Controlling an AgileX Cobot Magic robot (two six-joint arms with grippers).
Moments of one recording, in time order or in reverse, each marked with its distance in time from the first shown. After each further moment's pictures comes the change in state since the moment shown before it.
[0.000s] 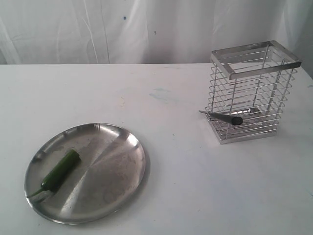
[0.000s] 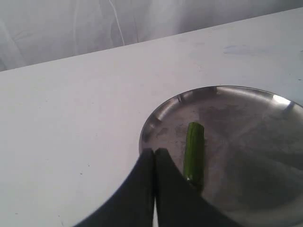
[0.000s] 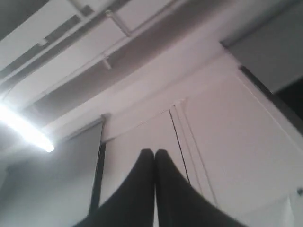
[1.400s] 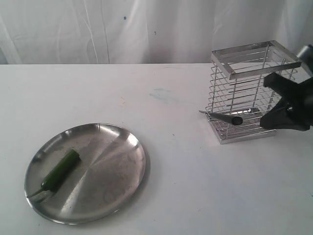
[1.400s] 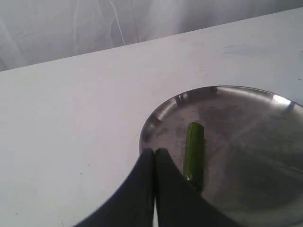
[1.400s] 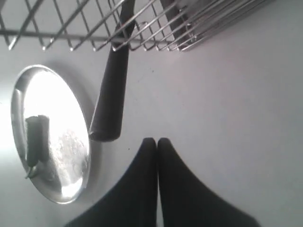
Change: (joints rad) left arm 0.000 0.000 0.000 0.000 0.000 0.000; right arm -0.168 1.458 -0.546 0.853 1.794 -0.909
